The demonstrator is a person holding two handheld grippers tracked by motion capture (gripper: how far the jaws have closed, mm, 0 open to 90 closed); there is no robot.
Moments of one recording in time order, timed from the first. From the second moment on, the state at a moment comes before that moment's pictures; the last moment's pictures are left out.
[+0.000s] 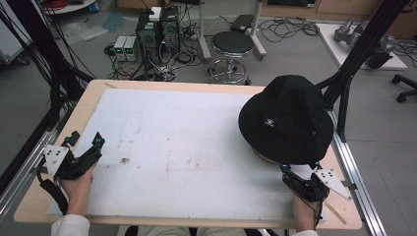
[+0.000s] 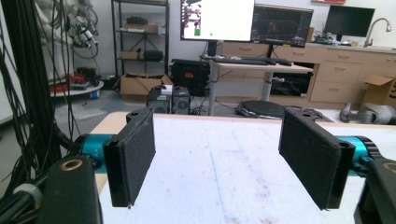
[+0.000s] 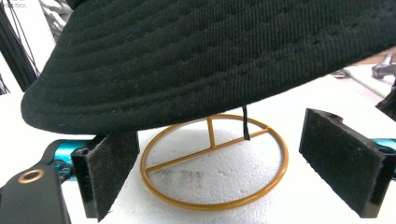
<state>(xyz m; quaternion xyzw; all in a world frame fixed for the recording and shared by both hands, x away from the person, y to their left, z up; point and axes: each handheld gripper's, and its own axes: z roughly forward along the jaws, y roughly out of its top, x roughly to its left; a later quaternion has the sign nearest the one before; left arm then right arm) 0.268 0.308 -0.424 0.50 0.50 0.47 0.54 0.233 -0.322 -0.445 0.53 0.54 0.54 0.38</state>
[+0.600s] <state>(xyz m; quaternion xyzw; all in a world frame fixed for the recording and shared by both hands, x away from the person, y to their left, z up) 0.265 0.314 -0.431 0.49 0.51 0.46 0.54 0.233 -0.321 -0.445 0.52 0.54 0.53 0.39</state>
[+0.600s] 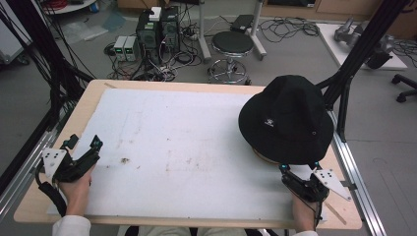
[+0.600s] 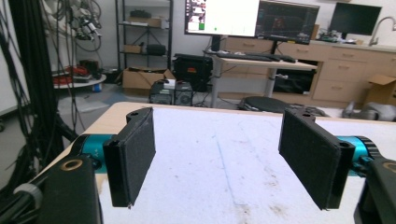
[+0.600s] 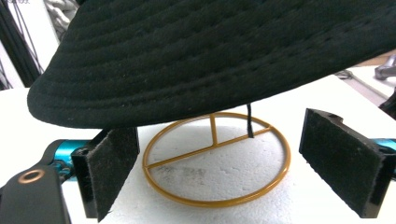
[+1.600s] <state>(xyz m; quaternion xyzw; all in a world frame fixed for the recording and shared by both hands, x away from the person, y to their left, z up) 0.267 0.312 -0.432 0.49 0.51 0.45 0.55 0.228 -0.326 -0.443 0.53 0.54 0.53 0.39</state>
